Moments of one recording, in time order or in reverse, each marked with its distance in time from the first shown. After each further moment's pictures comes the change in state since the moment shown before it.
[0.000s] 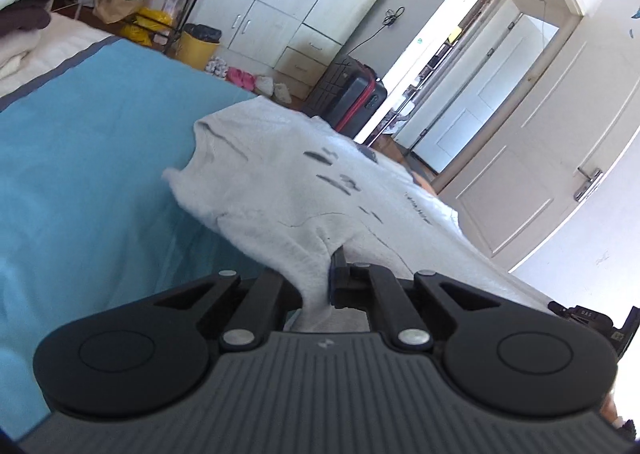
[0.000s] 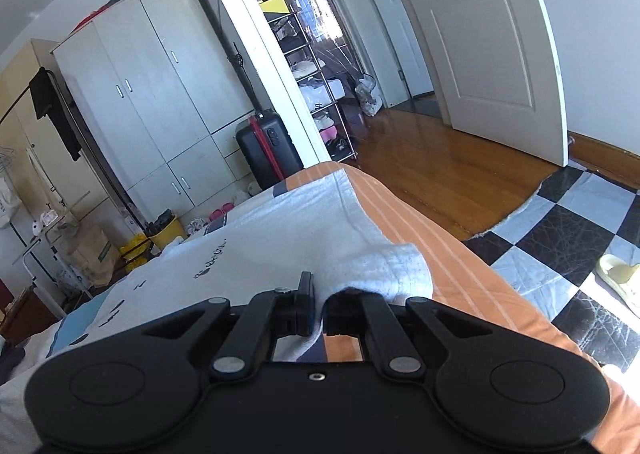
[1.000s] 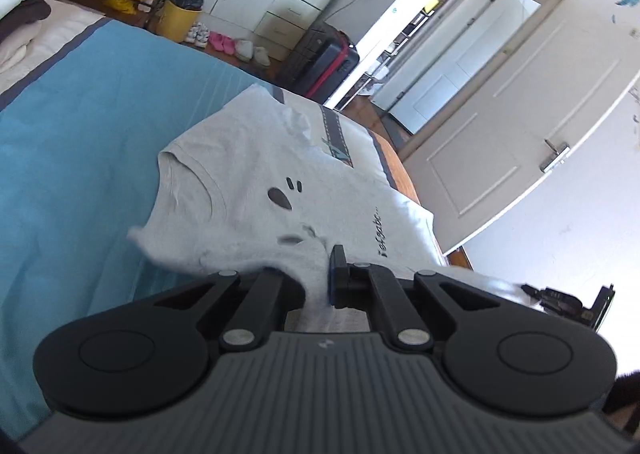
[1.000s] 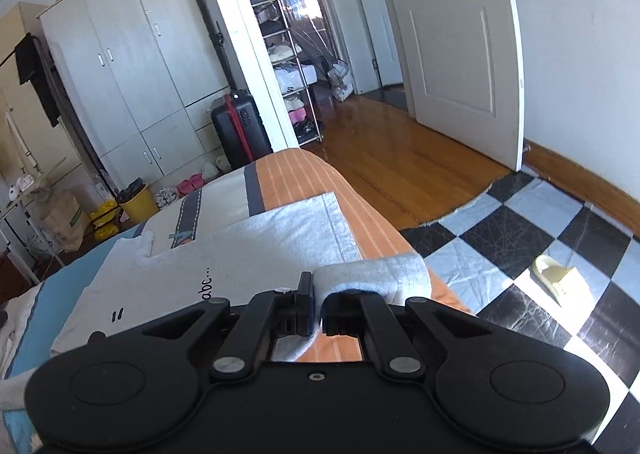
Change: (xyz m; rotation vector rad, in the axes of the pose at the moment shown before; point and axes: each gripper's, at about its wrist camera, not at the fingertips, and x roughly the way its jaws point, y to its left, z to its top) left arm -0.092 -0.030 0.020 -0.019 0.131 -0.068; right arm -0.081 0.003 0.020 -0.034 0.087 -0.127
